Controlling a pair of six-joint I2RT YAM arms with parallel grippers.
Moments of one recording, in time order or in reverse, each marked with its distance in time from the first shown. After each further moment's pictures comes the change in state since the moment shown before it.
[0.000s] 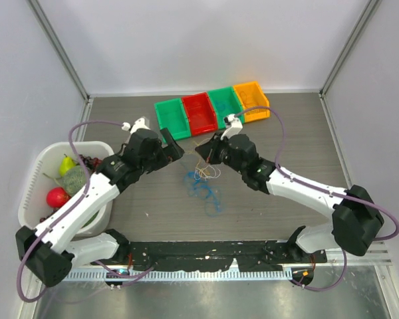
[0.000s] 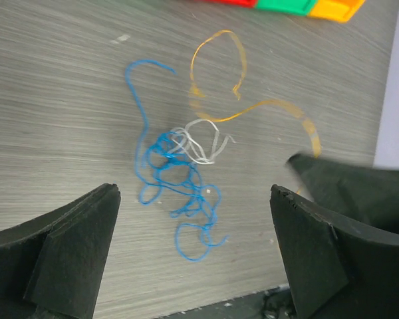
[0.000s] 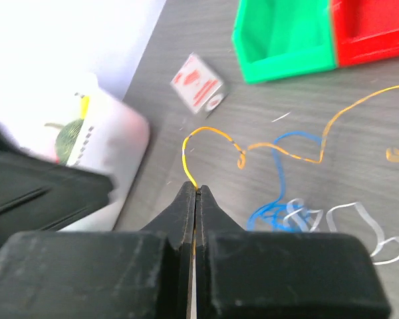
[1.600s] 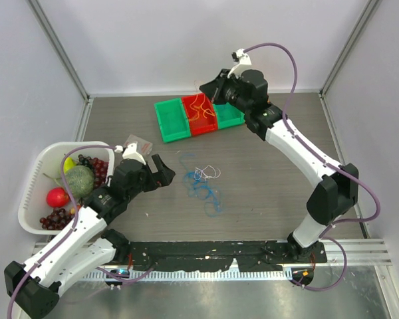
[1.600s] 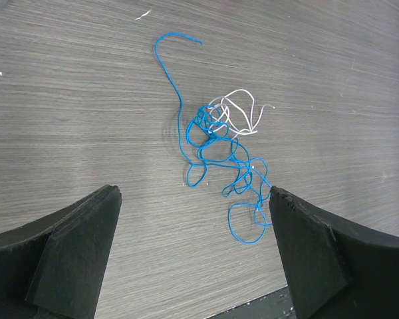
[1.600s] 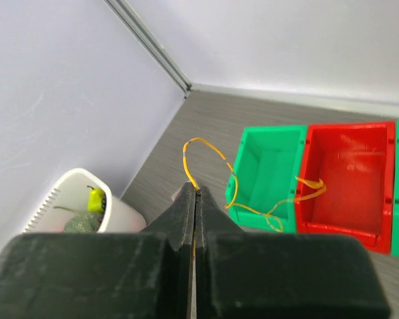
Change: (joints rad) left arm 0.023 -0.389 -0.422 0.153 0.024 0.177; right arm -0.297 0.314 0.685 -0.219 -0.231 -0.191
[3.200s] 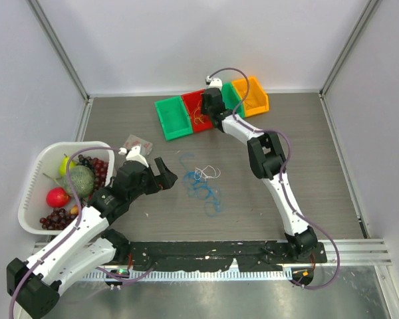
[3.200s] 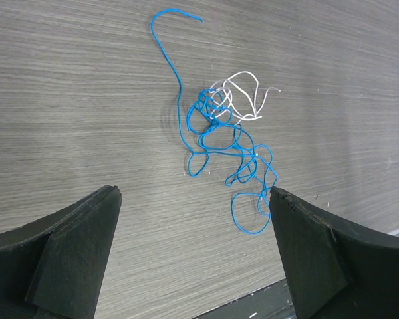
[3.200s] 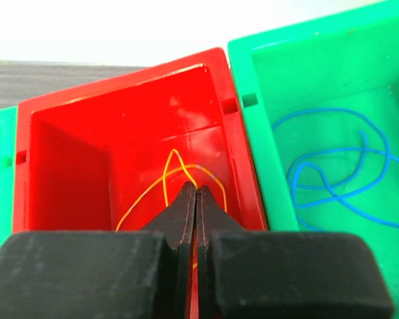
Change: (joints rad) left arm 0.000 0.016 -0.038 0.030 0.046 -0.001; right arm -0.043 0.906 0.577 0.023 0.359 -0.212
